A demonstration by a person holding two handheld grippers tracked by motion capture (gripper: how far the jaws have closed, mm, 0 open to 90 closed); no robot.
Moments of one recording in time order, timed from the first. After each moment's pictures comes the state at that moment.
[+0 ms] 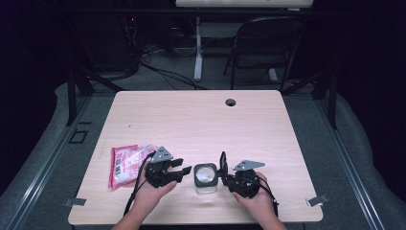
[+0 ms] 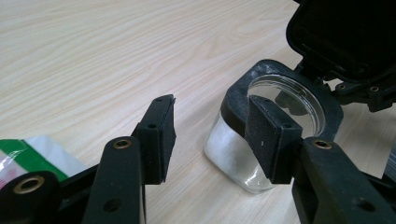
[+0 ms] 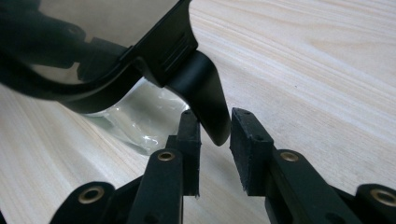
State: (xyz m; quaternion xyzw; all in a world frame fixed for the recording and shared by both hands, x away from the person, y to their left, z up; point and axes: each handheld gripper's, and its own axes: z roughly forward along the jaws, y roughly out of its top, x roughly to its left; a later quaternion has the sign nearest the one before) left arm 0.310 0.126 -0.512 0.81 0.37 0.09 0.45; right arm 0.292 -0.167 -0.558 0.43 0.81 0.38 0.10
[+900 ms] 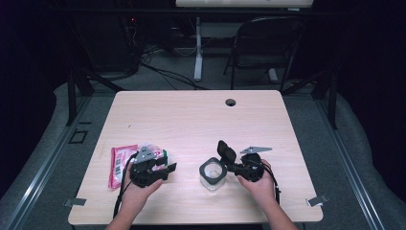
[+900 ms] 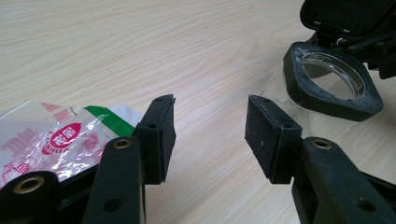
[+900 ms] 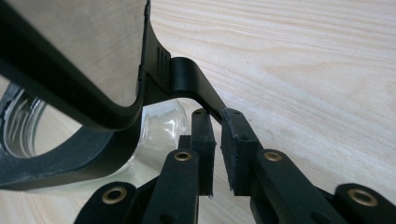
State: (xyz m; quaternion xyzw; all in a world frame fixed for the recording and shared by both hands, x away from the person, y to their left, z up) left arm 0.308 0.165 -0.513 0.79 0.41 0.12 0.45; right arm 0.337 -0.187 -0.556 0.48 0.77 0.41 0.06
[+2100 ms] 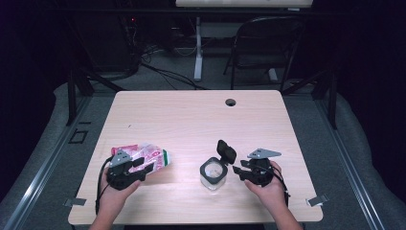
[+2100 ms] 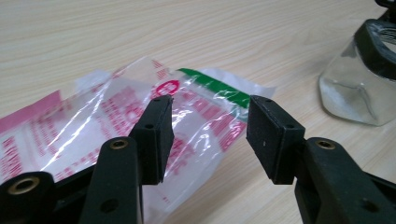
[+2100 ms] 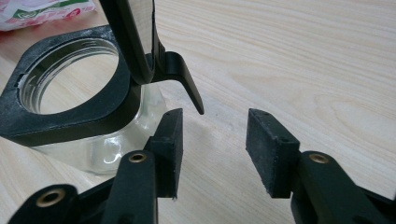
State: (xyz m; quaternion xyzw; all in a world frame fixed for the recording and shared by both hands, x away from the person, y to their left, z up) left arm 0.304 0.232 -0.524 0.77 0.45 0.16 0.43; right arm 0.314 -0.205 -0.536 0.45 0.79 0.39 0.14
